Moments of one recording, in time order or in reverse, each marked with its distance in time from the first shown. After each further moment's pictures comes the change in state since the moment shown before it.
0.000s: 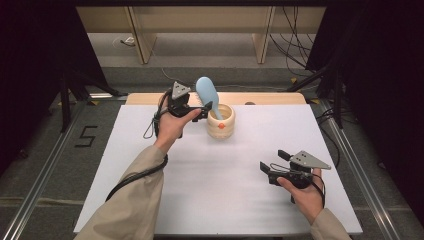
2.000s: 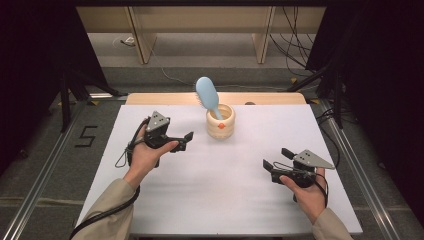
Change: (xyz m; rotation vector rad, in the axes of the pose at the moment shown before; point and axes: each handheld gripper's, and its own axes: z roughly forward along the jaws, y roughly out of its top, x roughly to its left) left arm 0.005 -0.055 -0.084 0.071 -0.048 0.039; right arm -0.004 0.003 -0.005 -0.020 -0.030 0.000
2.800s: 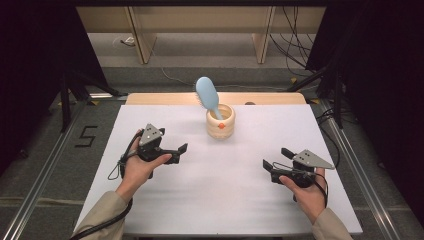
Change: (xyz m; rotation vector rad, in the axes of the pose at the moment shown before) left arm -0.001 -0.032 -0.021 0.009 -0.008 0.012; right arm 0.001 0.001 0.000 -0.001 0.000 -0.013
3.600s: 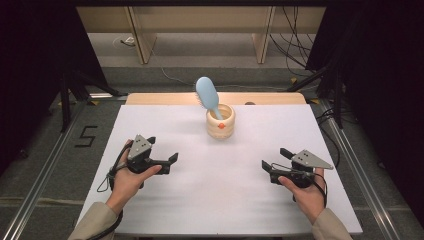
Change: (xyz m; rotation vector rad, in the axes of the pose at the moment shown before) left arm 0.005 -0.024 -0.029 -0.022 0.030 0.015; right arm 0.002 0.000 0.001 0.005 0.011 -0.014
